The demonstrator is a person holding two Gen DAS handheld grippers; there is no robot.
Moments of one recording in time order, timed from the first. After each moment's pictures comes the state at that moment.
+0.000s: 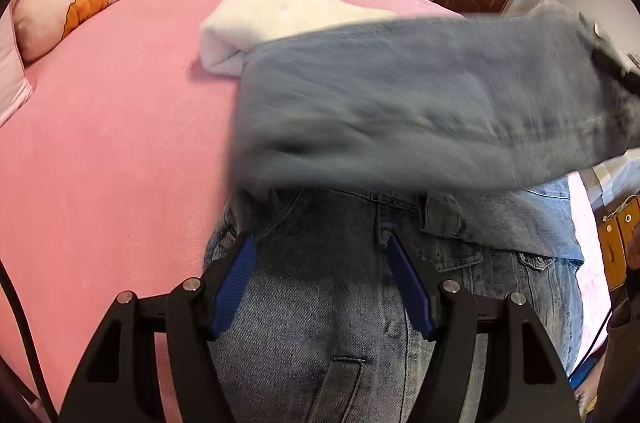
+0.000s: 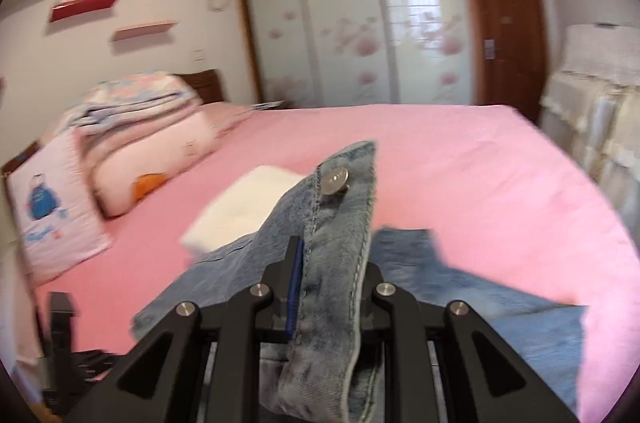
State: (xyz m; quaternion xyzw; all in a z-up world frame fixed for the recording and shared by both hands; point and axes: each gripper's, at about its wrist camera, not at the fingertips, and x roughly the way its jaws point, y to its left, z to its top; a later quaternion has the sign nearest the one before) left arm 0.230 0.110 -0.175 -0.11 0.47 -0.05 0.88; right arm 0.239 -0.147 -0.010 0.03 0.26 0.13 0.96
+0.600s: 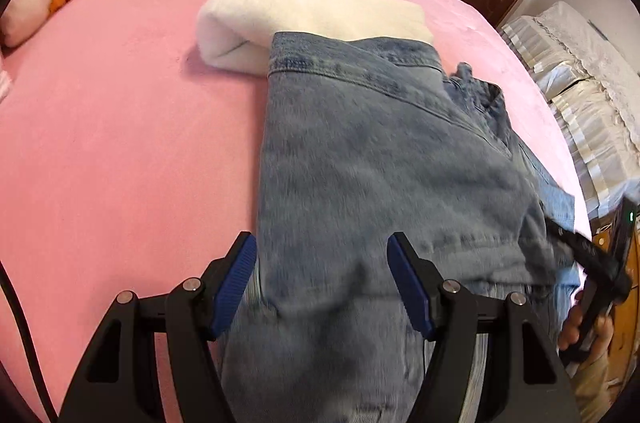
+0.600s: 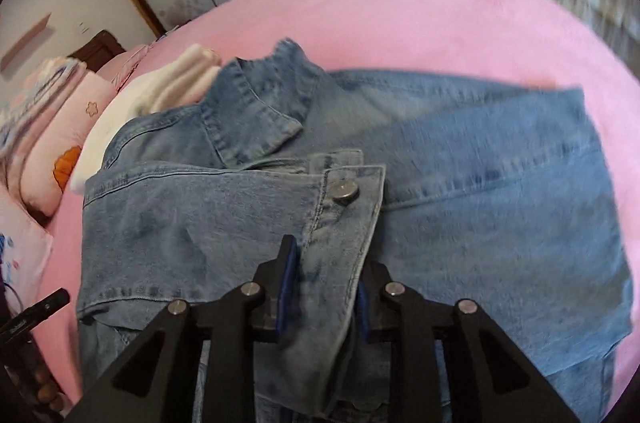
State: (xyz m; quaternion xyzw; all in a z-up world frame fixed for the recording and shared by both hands) left arm 0.301 0.144 -0.189 -0.14 0.52 -0.06 0.84; right arm 0.270 -0.245 -0.174 0.17 0.48 0.03 0.86
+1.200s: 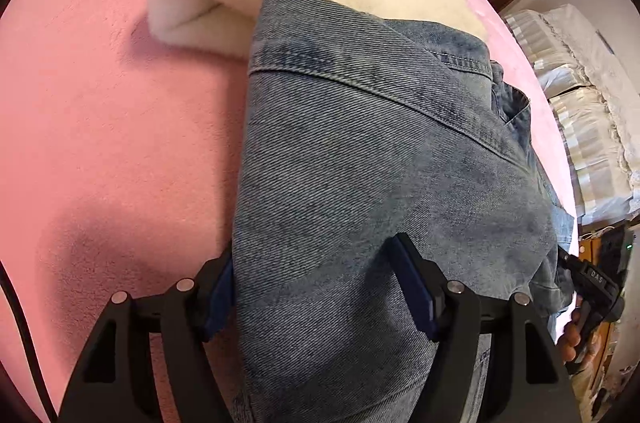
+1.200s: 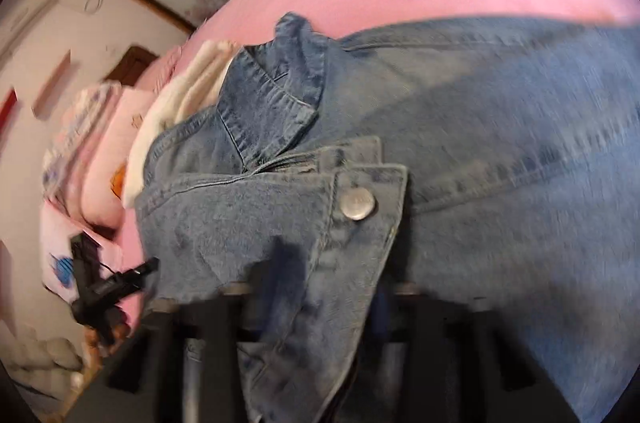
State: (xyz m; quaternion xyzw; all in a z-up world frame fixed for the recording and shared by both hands) left arm 0.380 0.146 -0.244 -0.18 0.56 -0.09 0.80; right arm 0.298 -0.261 -0.191 0.25 0.52 0.13 0.81
